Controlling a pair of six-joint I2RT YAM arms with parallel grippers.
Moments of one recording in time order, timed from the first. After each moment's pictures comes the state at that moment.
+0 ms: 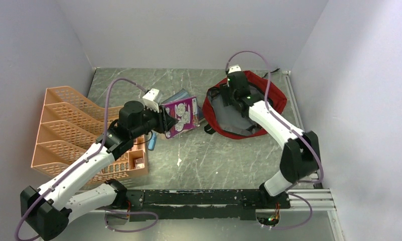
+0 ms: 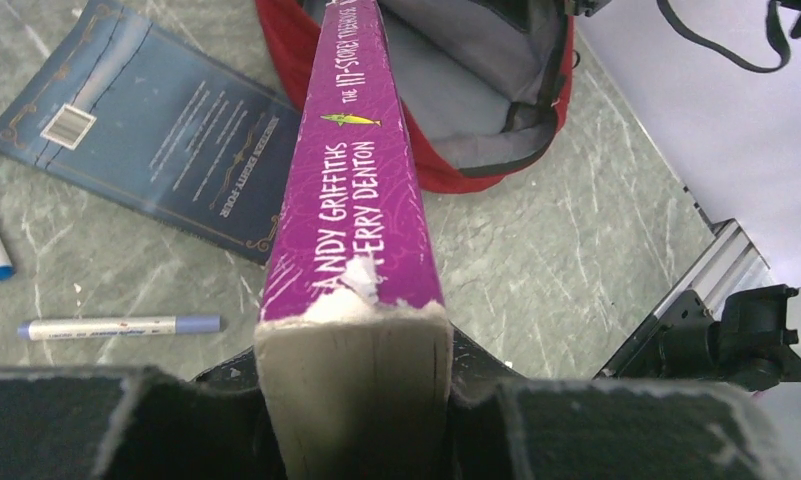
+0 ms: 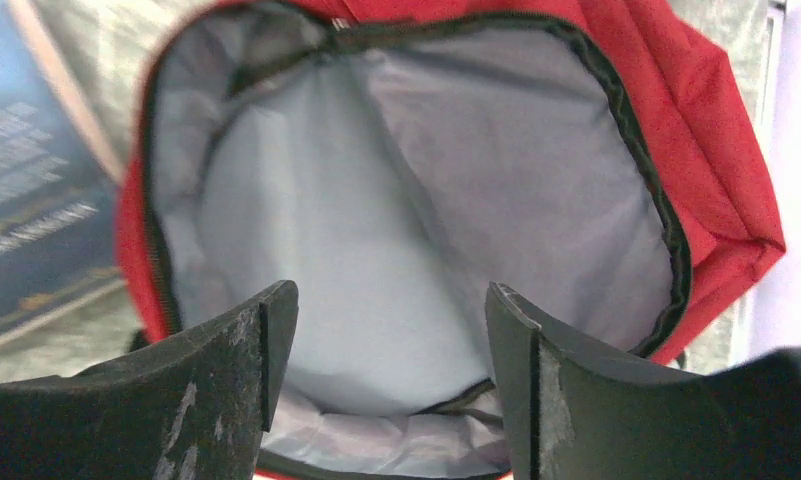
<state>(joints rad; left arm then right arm) -0.62 0.96 0.82 -0.17 0.14 -0.39 0.44 1.52 1.24 -0.34 0.34 0.01</state>
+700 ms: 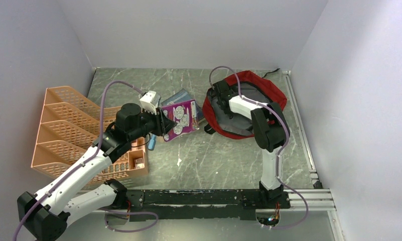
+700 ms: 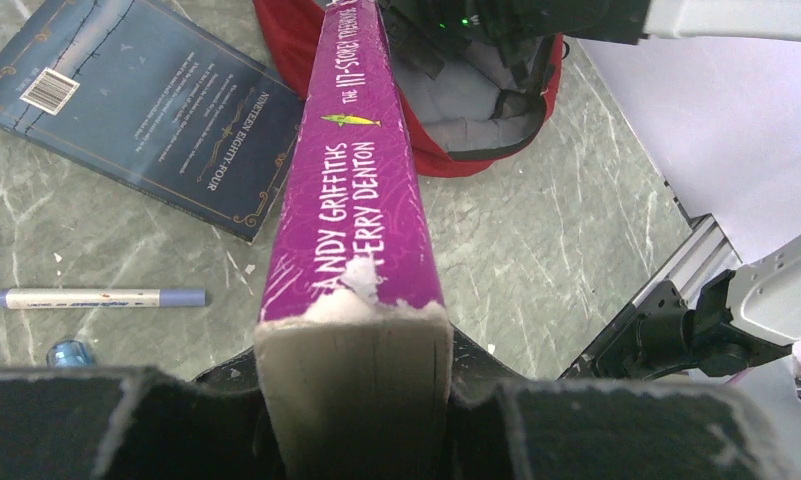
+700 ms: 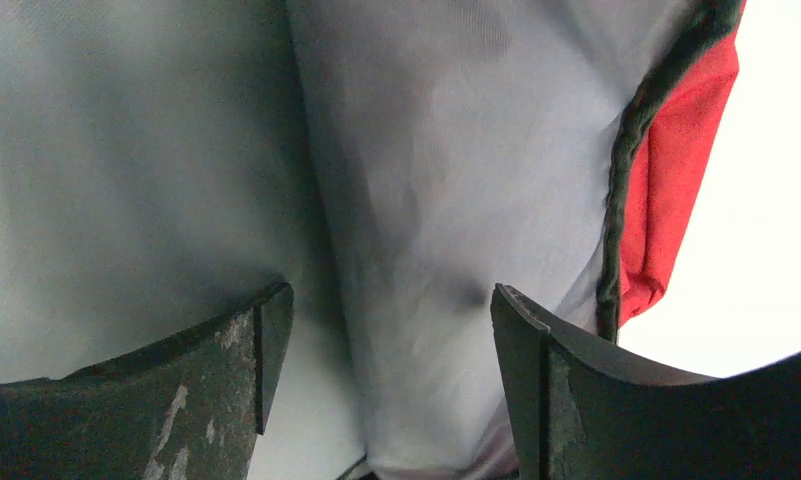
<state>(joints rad) -0.61 0.92 0.80 -0.22 0.16 -0.43 0.43 2.03 1.37 -0.36 0.66 -0.41</state>
